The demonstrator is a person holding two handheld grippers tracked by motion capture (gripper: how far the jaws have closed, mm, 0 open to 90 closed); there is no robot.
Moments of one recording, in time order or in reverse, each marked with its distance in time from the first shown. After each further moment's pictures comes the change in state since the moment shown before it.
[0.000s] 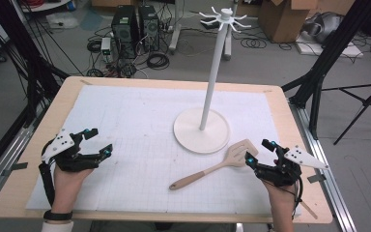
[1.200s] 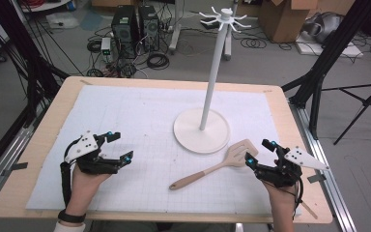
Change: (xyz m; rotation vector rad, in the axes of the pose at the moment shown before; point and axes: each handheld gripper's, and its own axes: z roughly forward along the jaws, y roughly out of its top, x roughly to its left) left arm -0.043 0.008 0.036 0.040 -0.151 0.047; right arm 0.004 0.002 -0.002 -0.008 0.003 -0.015
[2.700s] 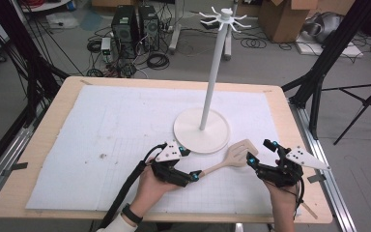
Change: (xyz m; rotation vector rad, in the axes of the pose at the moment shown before) left arm -0.113 0.008 0.152 0.248 -0.244 0.004; right arm -0.004 -0.002 -0.001 0.005 -0.014 0.011
